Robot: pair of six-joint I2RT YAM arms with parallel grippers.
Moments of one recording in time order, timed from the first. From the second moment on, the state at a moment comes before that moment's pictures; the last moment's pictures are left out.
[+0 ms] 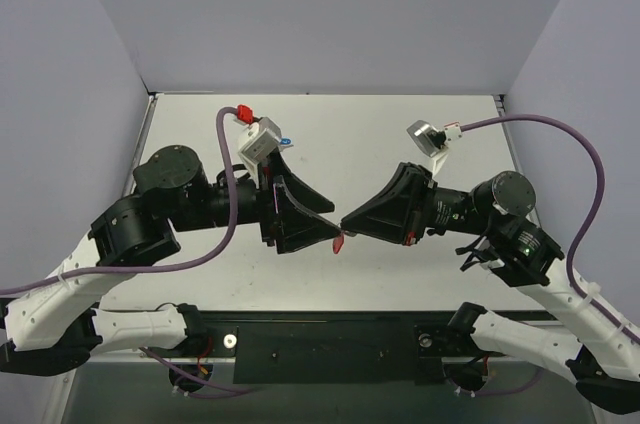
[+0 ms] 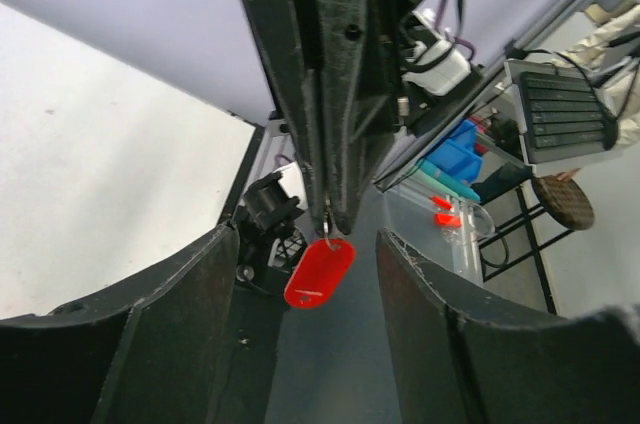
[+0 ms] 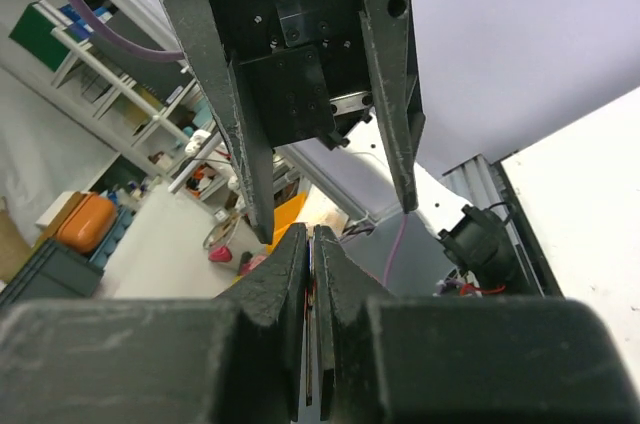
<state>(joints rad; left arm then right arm) -1.10 1.06 1.58 -0.54 0.30 -0.52 0.86 0.83 1.12 -0.02 -0.60 0.89</state>
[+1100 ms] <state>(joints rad) -1.08 1.04 1.51 -0.38 0.42 -0.63 0.86 0.87 1.15 0.05 -0.66 0.93</state>
